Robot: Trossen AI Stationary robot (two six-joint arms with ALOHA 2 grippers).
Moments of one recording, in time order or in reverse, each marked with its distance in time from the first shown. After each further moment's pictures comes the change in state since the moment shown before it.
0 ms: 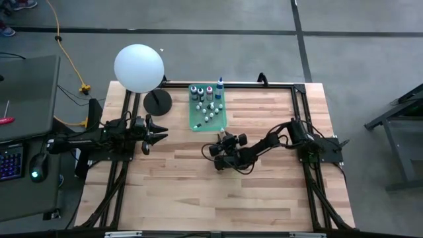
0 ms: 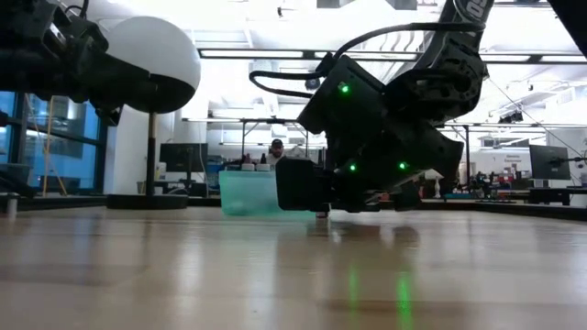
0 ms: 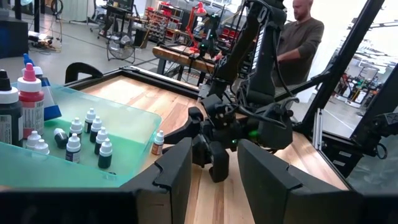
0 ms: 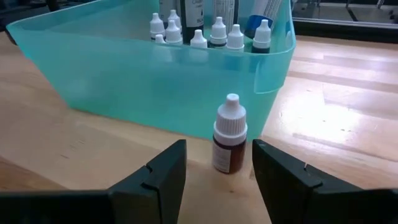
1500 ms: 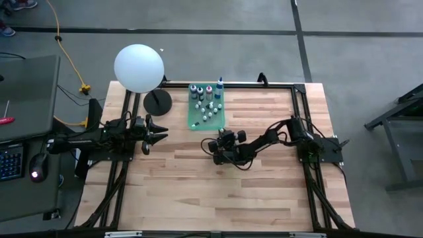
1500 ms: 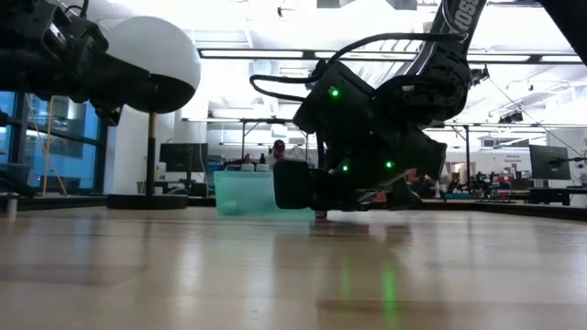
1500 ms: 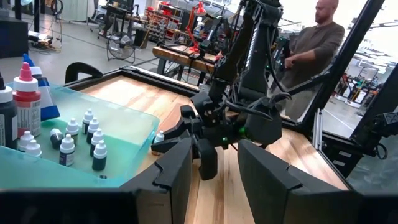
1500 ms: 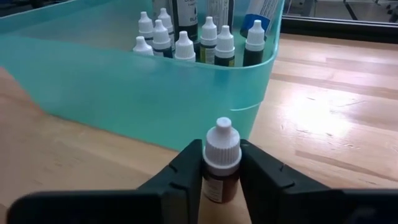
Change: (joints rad) left arm 0.000 0.000 0.000 0.000 0.000 0.000; right arm -0.050 -0.001 0.001 0.039 -0.047 -0.035
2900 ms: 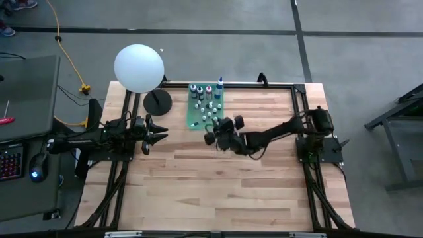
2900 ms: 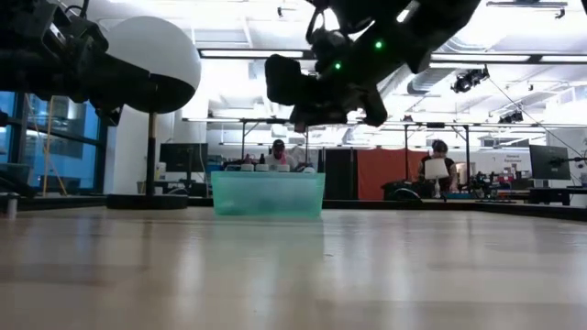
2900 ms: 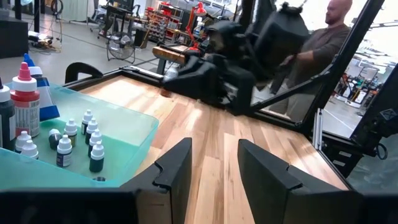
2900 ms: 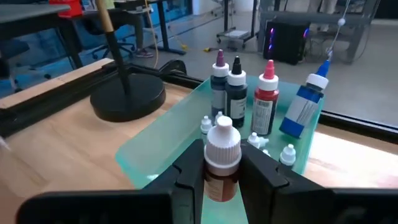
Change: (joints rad) left arm 0.000 0.000 0.000 0.000 0.000 0.000; right arm -0.030 -0.321 0.001 0.094 -0.127 -0.401
